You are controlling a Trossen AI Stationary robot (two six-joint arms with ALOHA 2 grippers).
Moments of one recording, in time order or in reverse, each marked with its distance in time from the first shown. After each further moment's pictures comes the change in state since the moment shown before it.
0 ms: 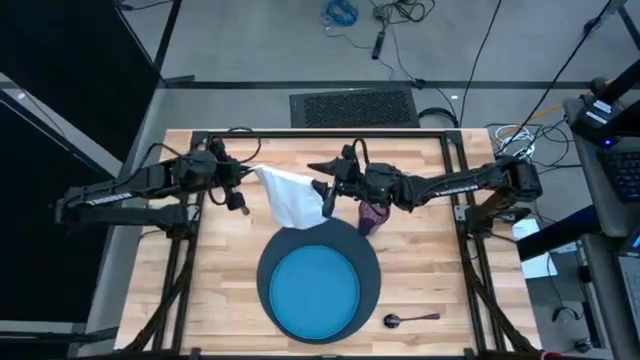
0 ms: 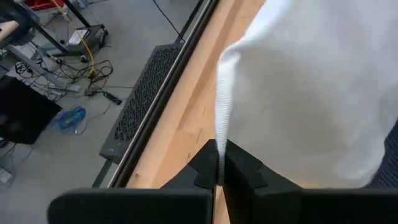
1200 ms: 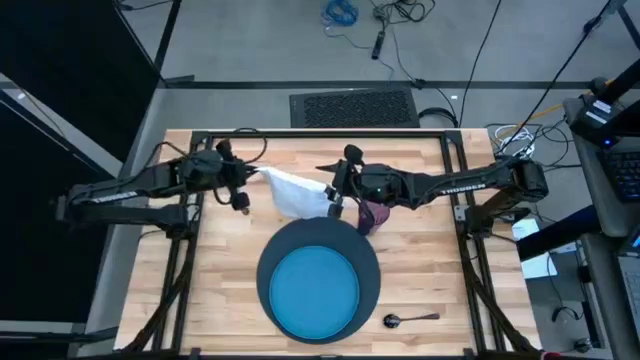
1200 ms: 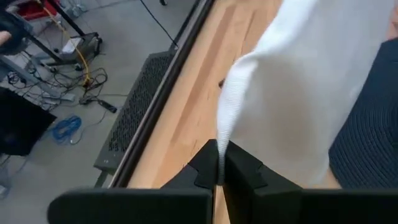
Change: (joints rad) left arm 0.000 0.036 0.000 0.075 0.023 0.023; right arm 0.006 -0.053 0.000 -0.209 0.093 -0.288
